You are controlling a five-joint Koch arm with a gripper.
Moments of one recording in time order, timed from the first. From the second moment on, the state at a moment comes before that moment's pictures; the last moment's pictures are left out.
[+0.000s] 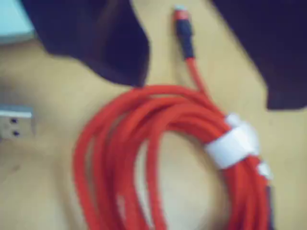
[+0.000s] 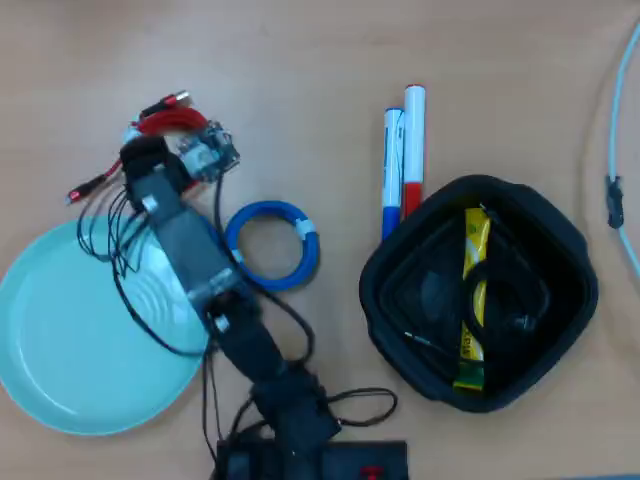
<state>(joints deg) 57.5 58.4 50.3 65.5 10.9</state>
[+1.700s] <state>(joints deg) 57.7 32.4 19.1 82.8 40.3</state>
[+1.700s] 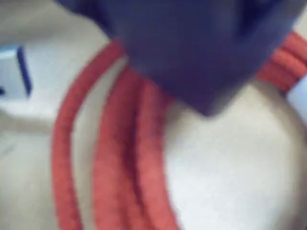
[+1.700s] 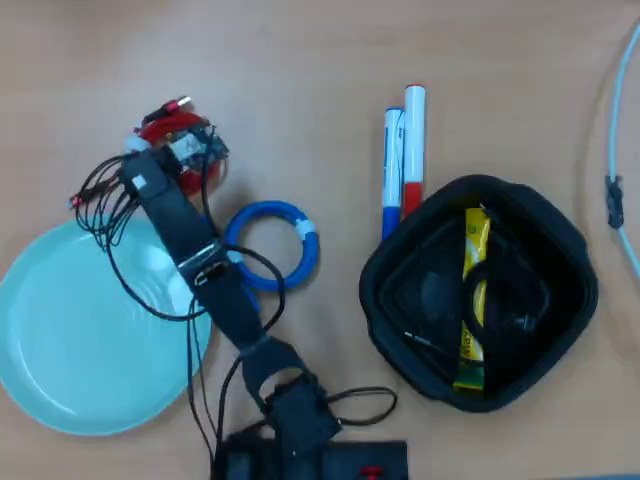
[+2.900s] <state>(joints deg) 43.8 62.2 19.3 90.1 16.8</state>
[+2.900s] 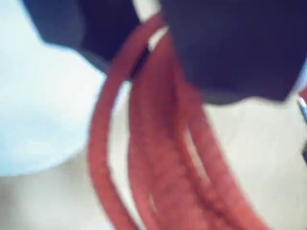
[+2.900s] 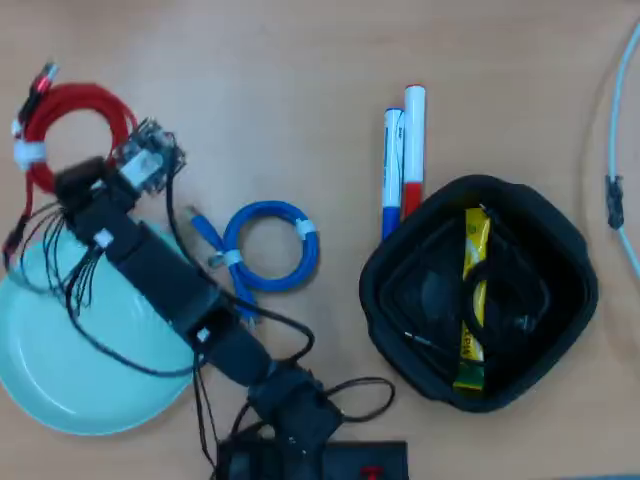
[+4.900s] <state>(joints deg) 16.0 86.2 95.3 57.1 20.4</state>
